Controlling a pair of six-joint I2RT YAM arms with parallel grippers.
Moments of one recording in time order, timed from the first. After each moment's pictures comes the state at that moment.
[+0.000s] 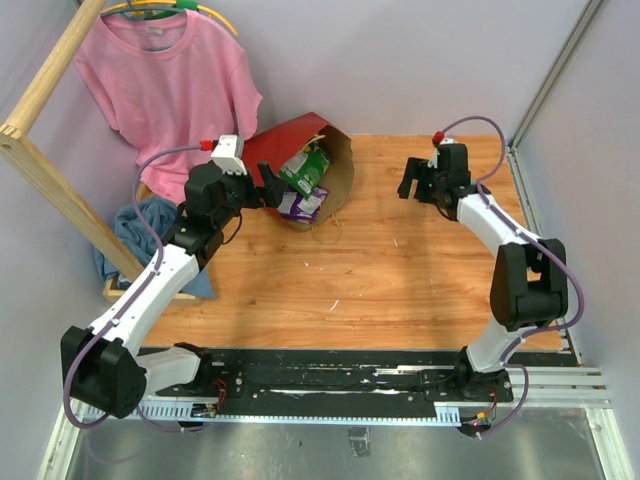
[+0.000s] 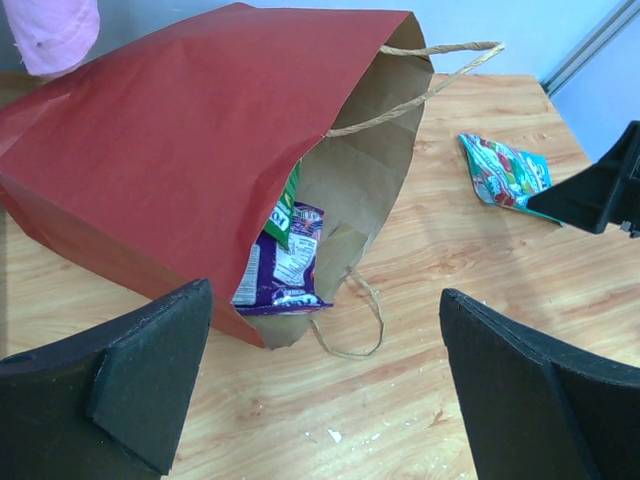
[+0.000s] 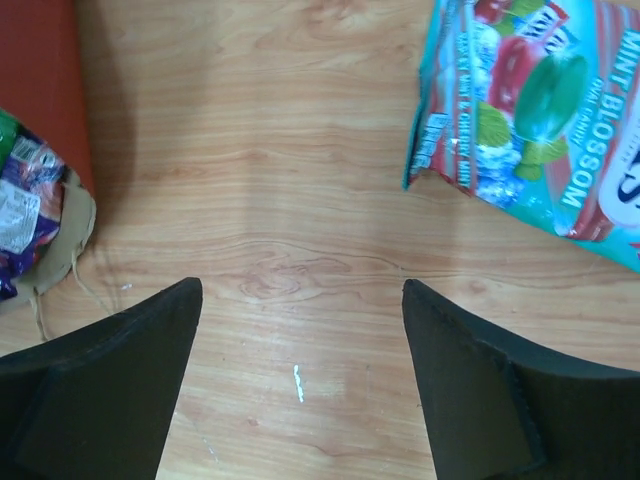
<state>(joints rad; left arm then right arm) -0.33 1.17 0.97 0.03 0.05 -0.30 0.16 1.70 1.24 -0.20 -0.08 0.25</state>
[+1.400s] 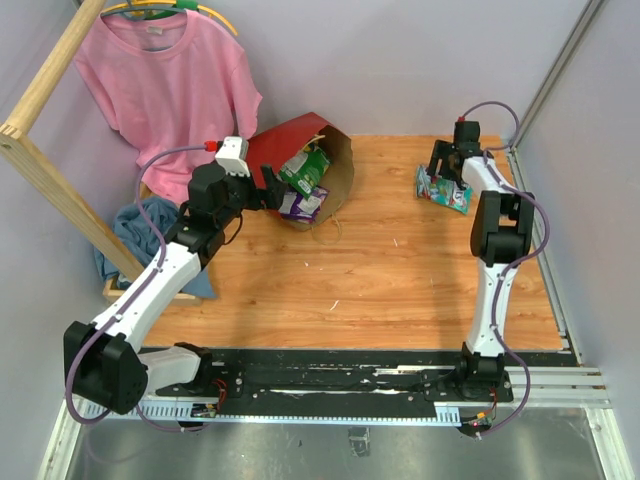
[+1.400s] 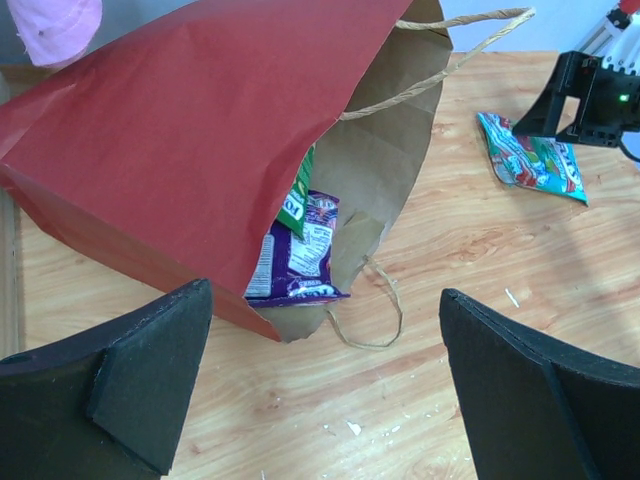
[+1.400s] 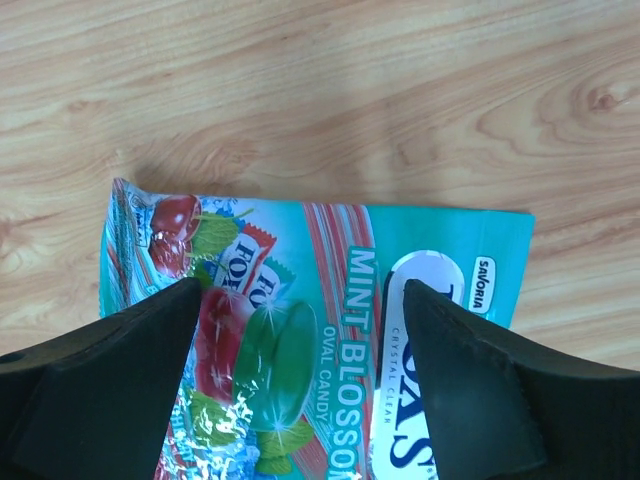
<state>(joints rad) -0.33 1.19 0.96 0.02 0.05 -0.25 -0.04 2.33 1.91 -0.38 0.08 0.19</state>
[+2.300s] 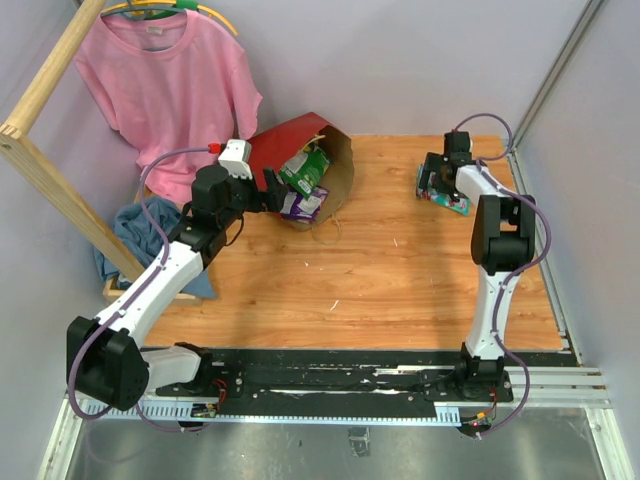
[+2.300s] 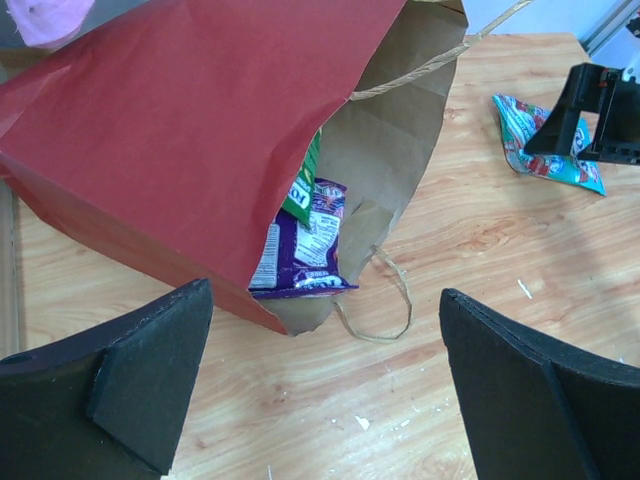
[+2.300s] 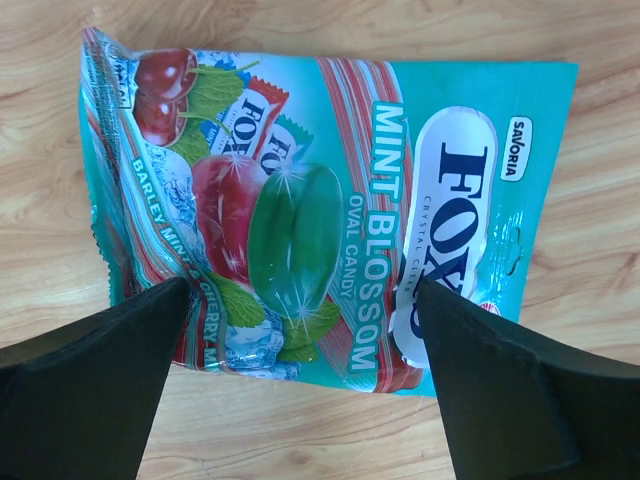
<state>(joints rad) -0.33 1.21 0.95 0.03 0.05 -0.24 0.02 2.20 1.68 -0.37 0.14 0.23</state>
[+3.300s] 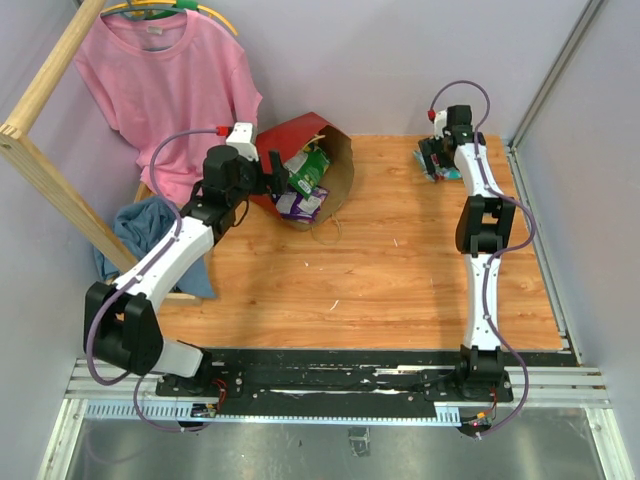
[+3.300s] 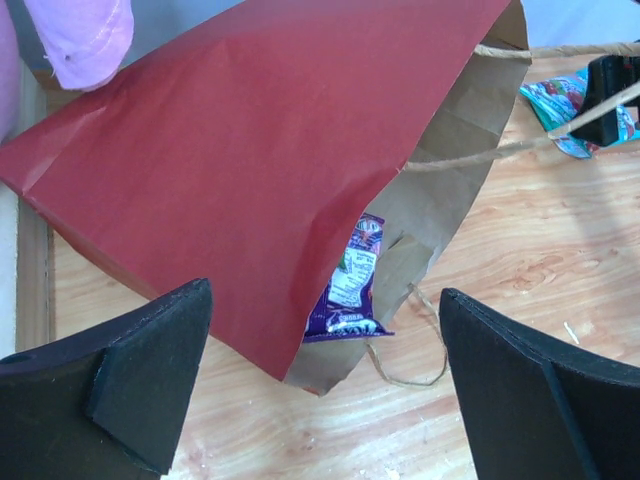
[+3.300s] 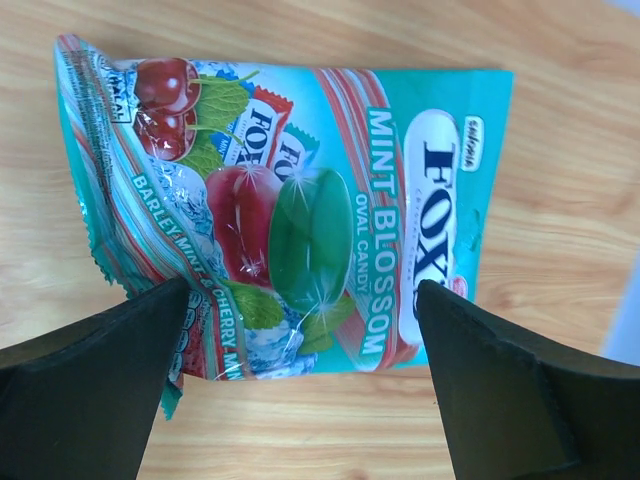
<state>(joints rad) -0.32 1.39 1.09 0.03 -0.01 -0.20 -0.02 2.65 2.51 -0.73 0.03 -0.33</state>
